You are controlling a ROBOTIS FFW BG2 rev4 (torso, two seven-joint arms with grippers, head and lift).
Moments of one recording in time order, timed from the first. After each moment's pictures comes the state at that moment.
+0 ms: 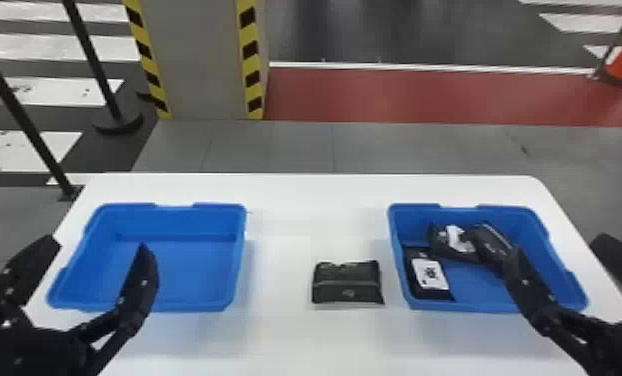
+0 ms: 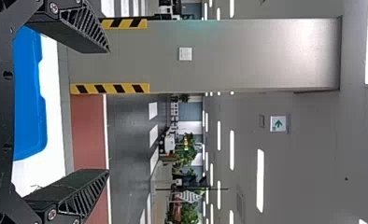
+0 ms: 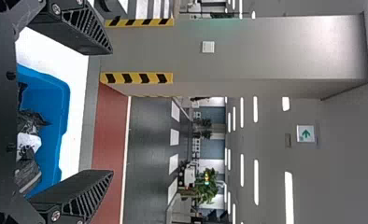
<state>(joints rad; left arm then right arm) 0.83 0.02 0.14 -2.35 0.09 -0.17 -0.15 0.79 -0.05 -0.22 -2.42 -0.17 0.06 0.30</state>
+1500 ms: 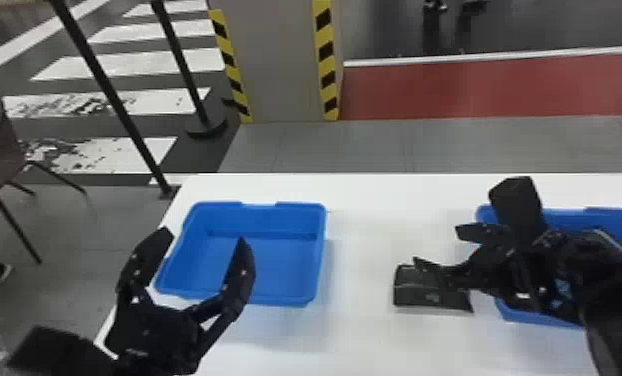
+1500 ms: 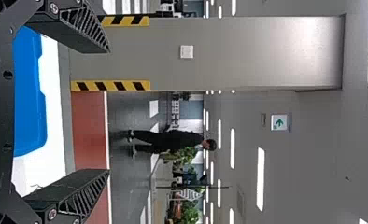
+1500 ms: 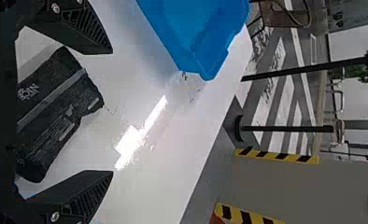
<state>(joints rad) 0.82 0.02 0.13 -2.35 0.08 -0.15 -0.14 -0.08 -0.20 0.26 -1.80 0.10 0.76 0.65</state>
